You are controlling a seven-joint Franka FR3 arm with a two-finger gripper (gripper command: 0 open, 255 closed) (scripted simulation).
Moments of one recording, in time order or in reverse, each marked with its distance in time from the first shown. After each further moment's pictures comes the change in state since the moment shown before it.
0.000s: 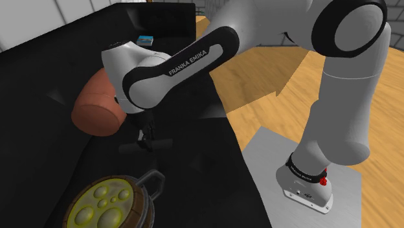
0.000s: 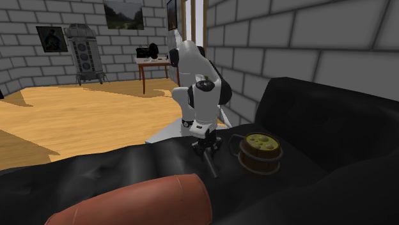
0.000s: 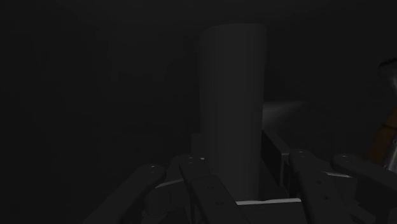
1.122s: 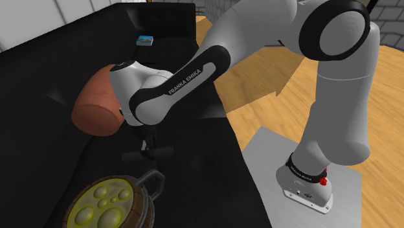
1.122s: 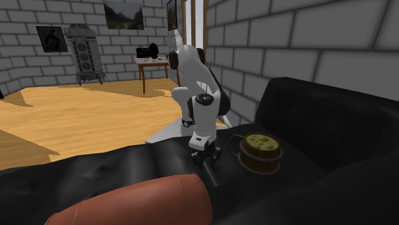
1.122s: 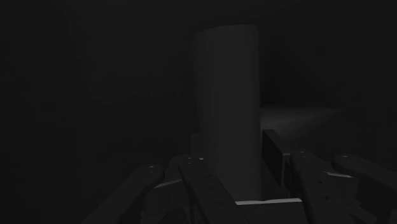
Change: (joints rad) arm 0.005 0.063 -0.010 -0.049 -0.021 0.113 0.007
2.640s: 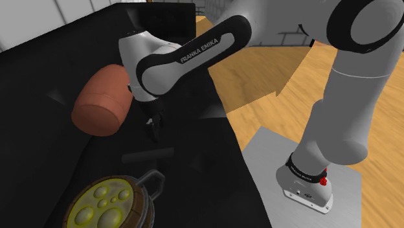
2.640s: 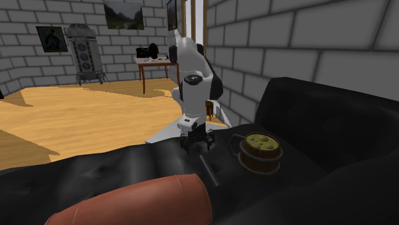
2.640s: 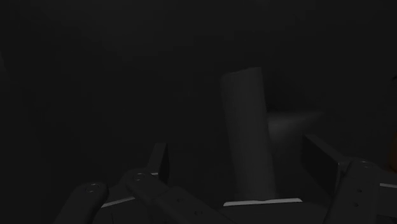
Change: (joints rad) arm -0.053 -0.162 -0.017 -0.043 0.058 -0.104 -0.014
